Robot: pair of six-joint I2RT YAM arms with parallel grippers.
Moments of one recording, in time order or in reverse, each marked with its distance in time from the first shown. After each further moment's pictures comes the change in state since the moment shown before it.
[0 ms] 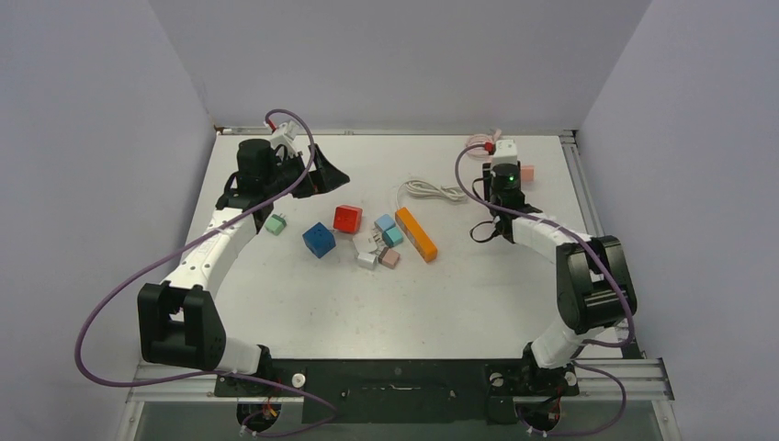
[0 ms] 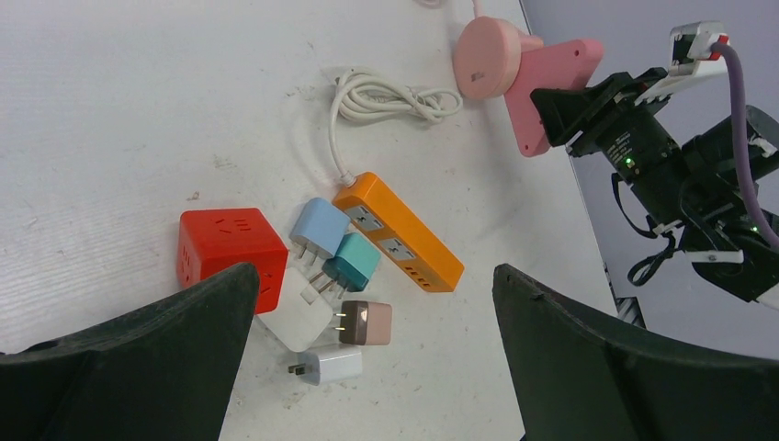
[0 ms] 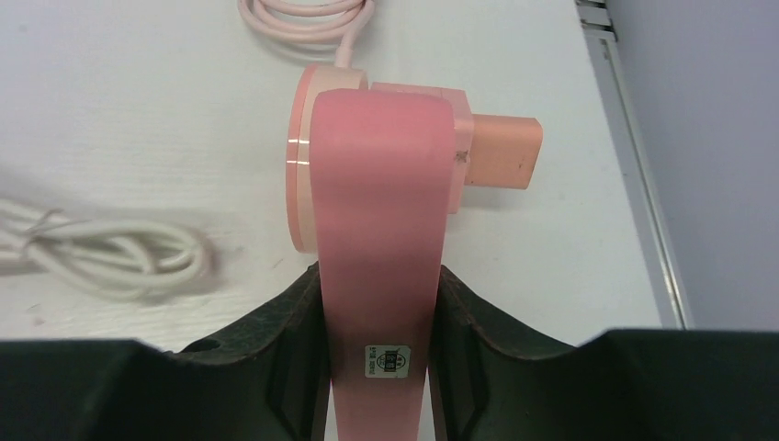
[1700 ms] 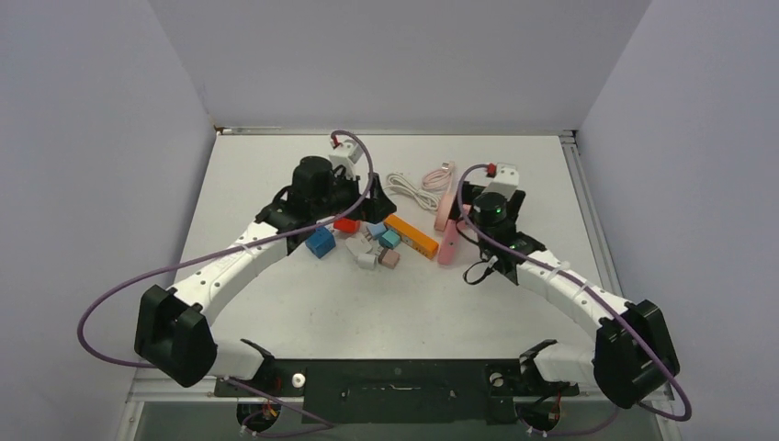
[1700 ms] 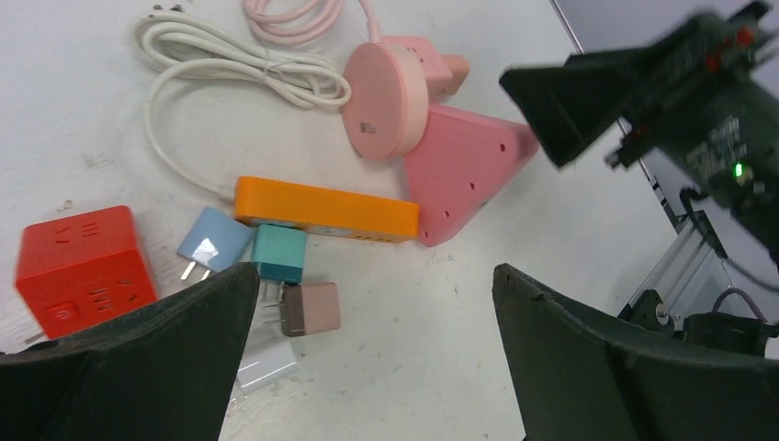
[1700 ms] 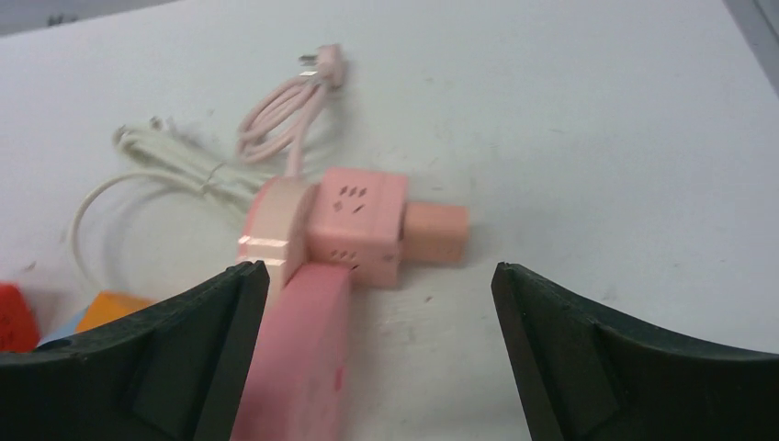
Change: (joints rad) left arm -0.351 -0.049 -0.011 -0.035 -0.248 0.104; right arm 0.396 -0.413 -0.183 -0.250 0.211 0.463
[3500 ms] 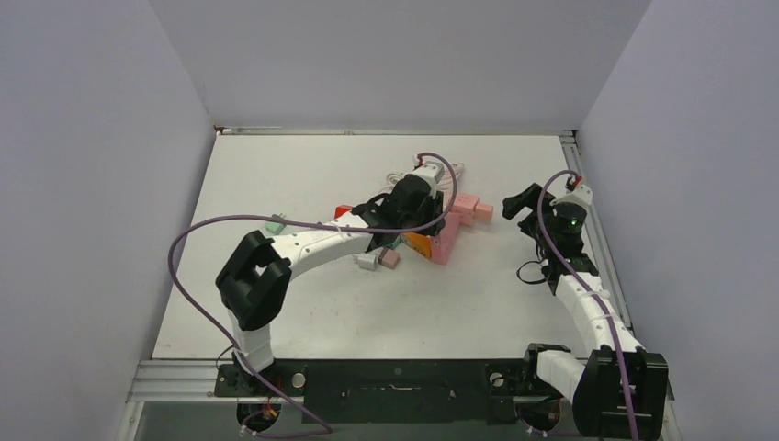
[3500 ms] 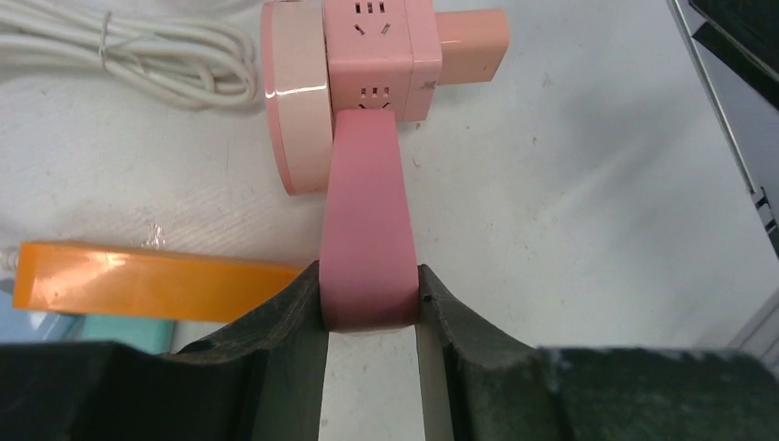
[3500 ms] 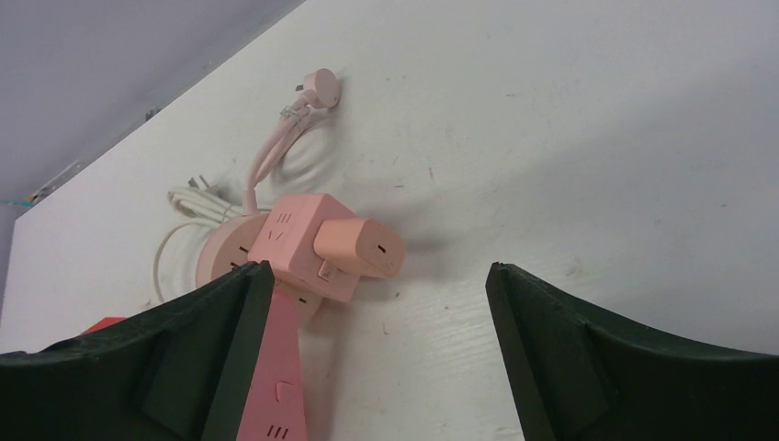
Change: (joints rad) left arm -0.383 0.510 0.351 0.001 -0.399 -0.058; right arm -0.642 -0.206 -0.181 0.055 -0.618 0.193
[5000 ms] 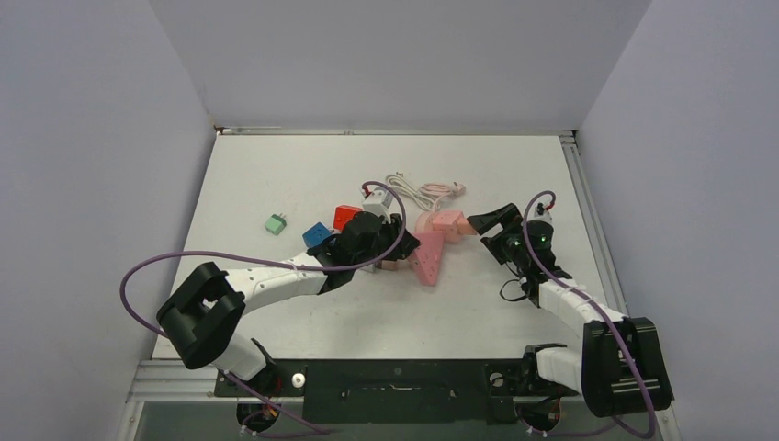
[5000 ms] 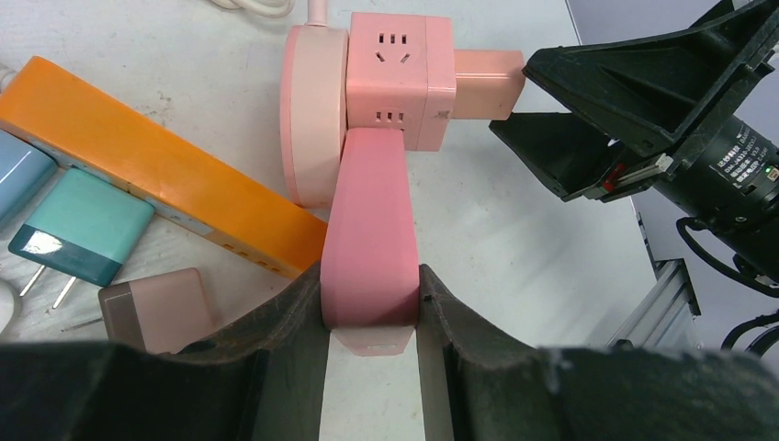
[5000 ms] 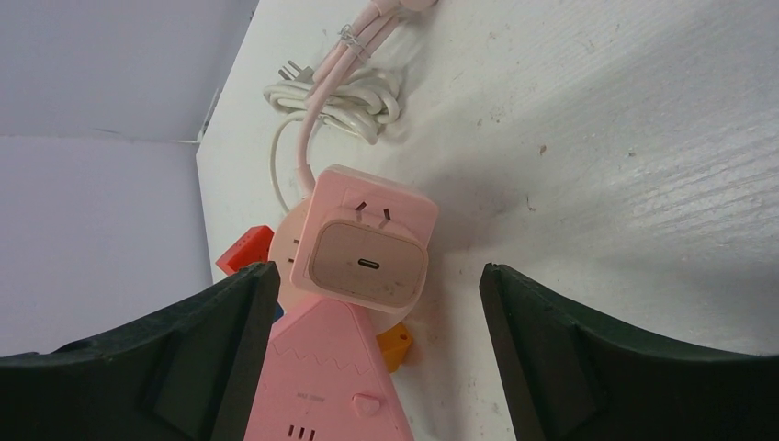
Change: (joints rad) left arm 0.029 -0.384 -0.632 0.422 0.021 -0.261; right arm 0.166 0.135 -0.186 0.254 -0.167 0.478
